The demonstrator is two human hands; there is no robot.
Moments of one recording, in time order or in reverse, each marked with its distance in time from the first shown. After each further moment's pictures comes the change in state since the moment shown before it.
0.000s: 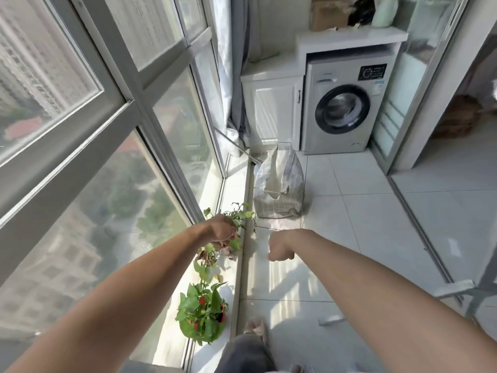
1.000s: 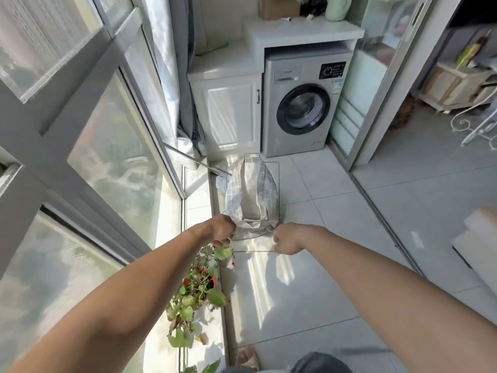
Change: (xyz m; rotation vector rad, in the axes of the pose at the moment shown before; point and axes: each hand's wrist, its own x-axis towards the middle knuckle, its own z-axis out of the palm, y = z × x) left_hand 0.265 0.064 -0.143 -0.032 -0.183 0.088; right_hand 0.179 0.071 -0.174 0.204 0.072 0.204
